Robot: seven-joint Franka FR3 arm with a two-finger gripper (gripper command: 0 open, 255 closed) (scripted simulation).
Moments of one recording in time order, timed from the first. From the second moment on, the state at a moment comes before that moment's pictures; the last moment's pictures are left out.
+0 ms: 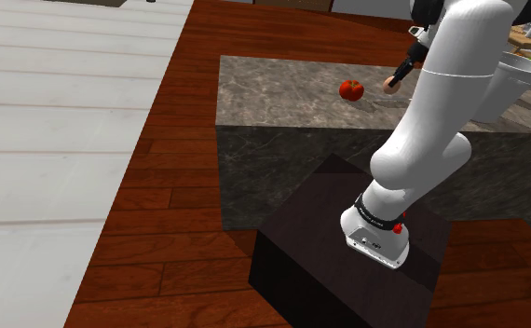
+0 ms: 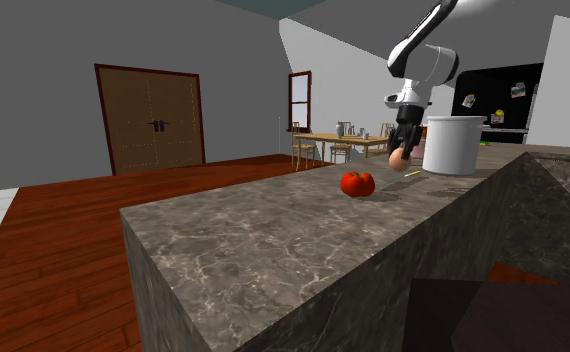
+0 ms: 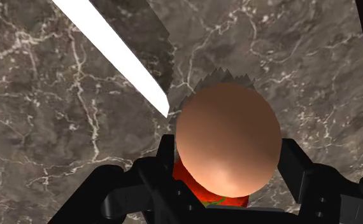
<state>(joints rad) -0.45 0.30 -0.94 -1.86 0.52 1.83 -1.78</state>
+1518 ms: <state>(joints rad) -0.48 0.38 -0.90 -1.93 0.61 1.94 -1.86</state>
